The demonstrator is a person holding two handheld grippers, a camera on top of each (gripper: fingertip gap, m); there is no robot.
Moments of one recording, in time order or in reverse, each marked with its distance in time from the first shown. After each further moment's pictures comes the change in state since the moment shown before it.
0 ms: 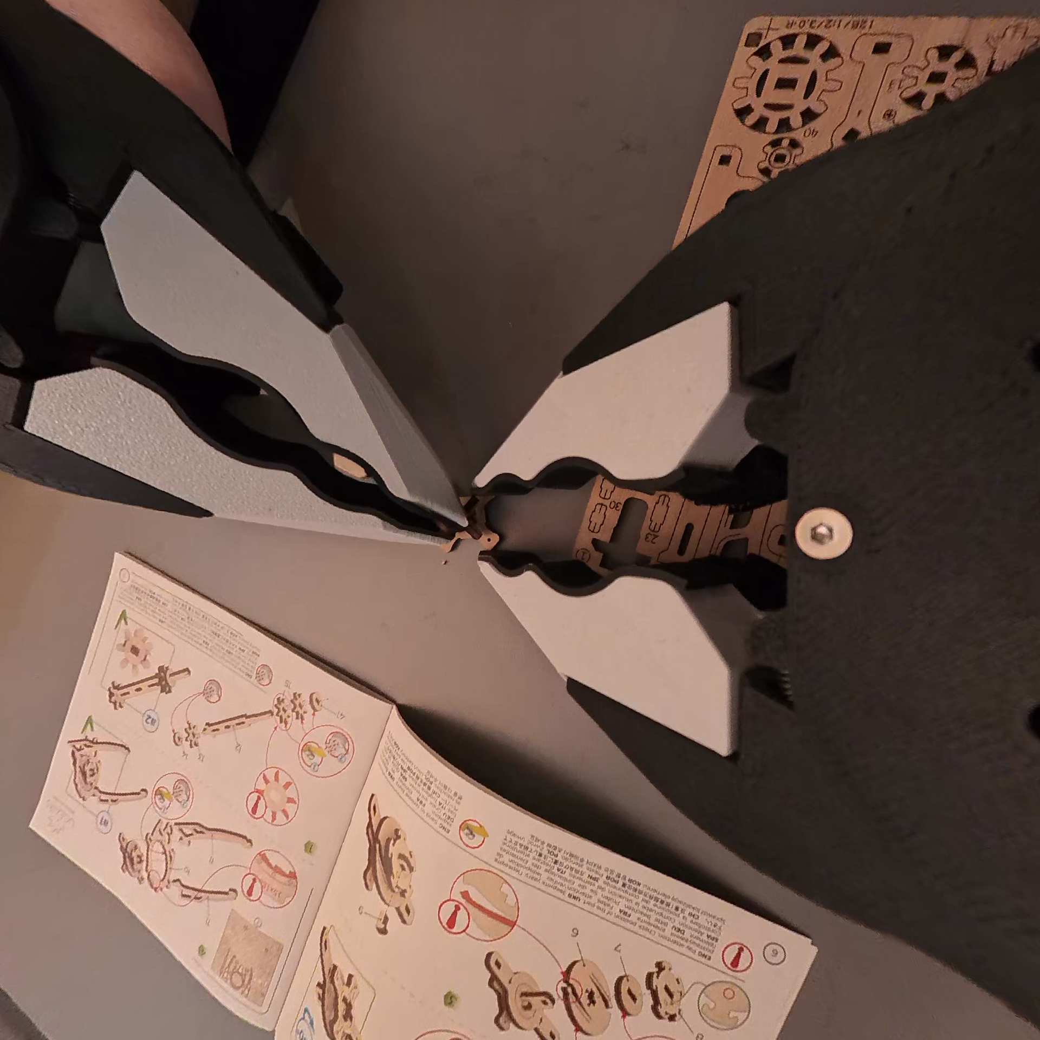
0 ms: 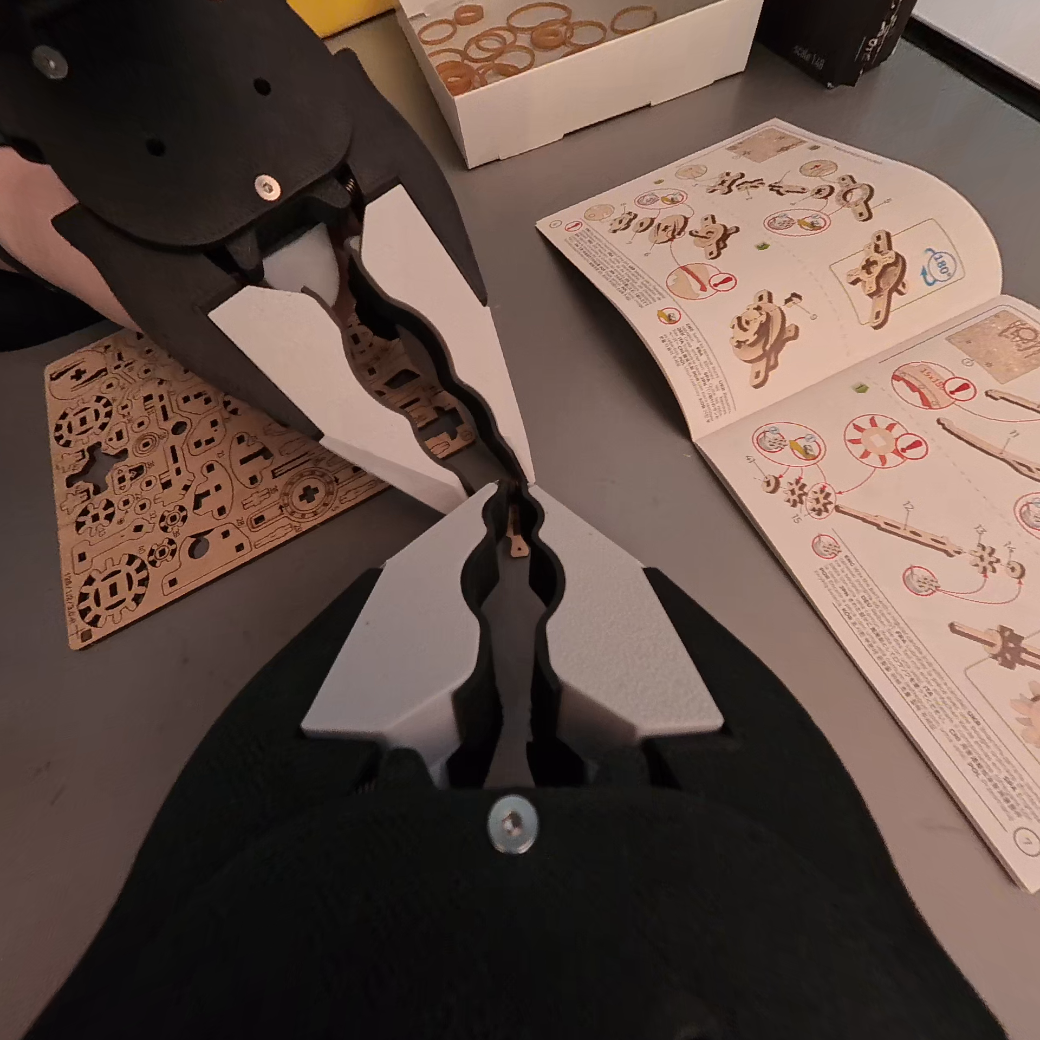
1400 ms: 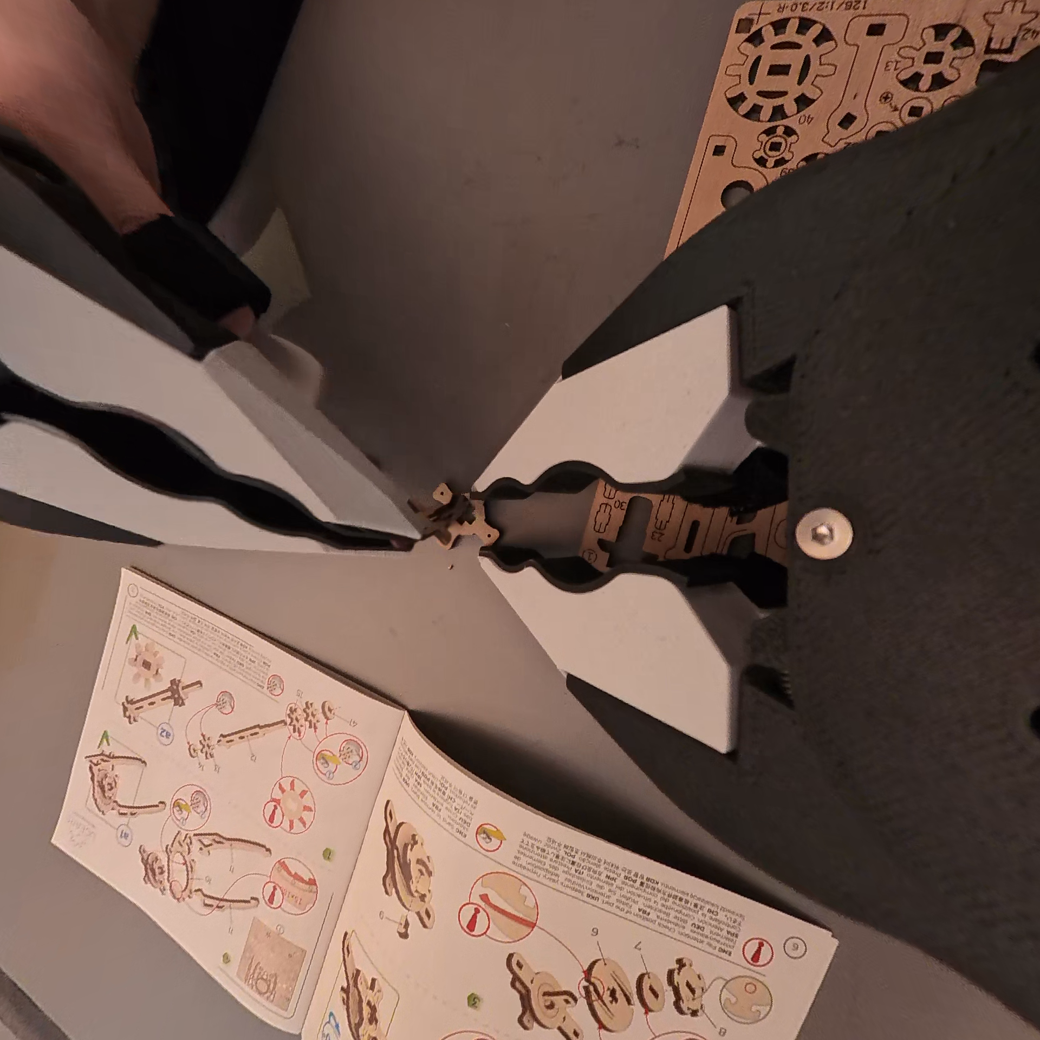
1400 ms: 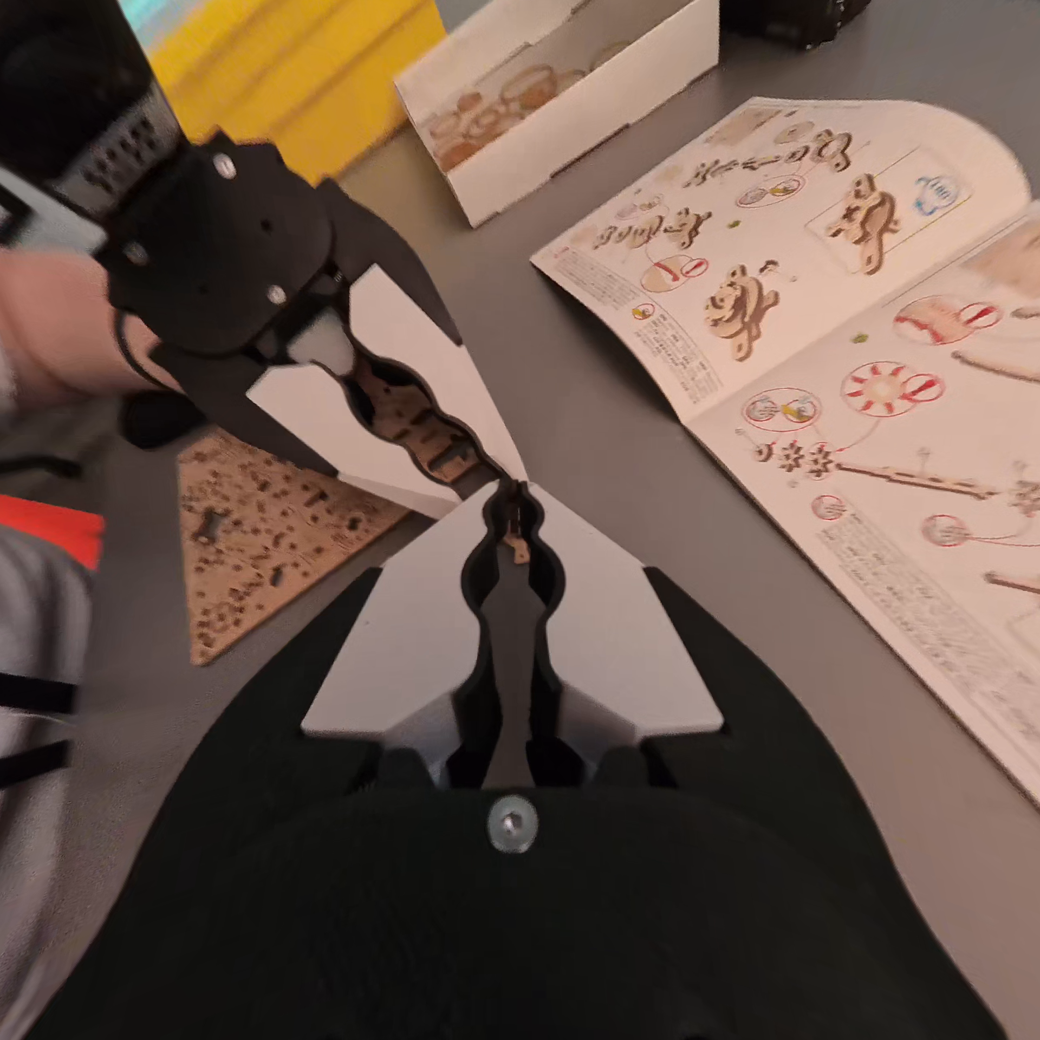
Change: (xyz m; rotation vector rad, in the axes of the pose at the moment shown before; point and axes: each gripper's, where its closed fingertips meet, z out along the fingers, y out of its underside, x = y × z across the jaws) left arm 0.002 -0.001 0.001 0.005 0.010 0.042; right arm 0.007 -0.007 -0.013 0.061 -0.114 0.218
